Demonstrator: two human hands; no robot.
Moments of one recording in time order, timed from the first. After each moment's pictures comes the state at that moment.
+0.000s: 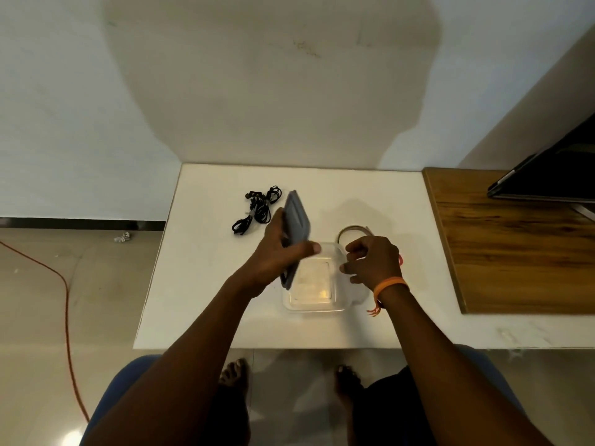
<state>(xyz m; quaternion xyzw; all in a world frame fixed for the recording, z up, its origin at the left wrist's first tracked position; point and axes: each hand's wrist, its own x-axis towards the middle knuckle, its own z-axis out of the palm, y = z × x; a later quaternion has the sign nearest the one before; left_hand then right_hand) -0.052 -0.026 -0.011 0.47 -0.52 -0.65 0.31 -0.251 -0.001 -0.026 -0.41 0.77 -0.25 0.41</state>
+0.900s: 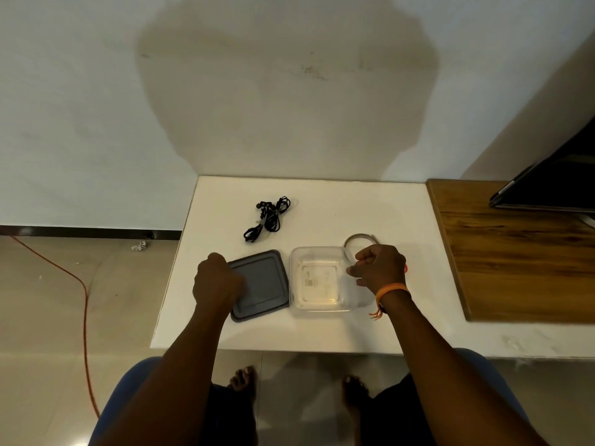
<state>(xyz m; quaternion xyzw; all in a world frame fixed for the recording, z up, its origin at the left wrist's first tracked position) 0.020 -0.012 -0.036 0.83 -0.46 -0.29 0.11 -0.251 -0.001 -0.027 -0.38 0.79 -0.29 0.39</state>
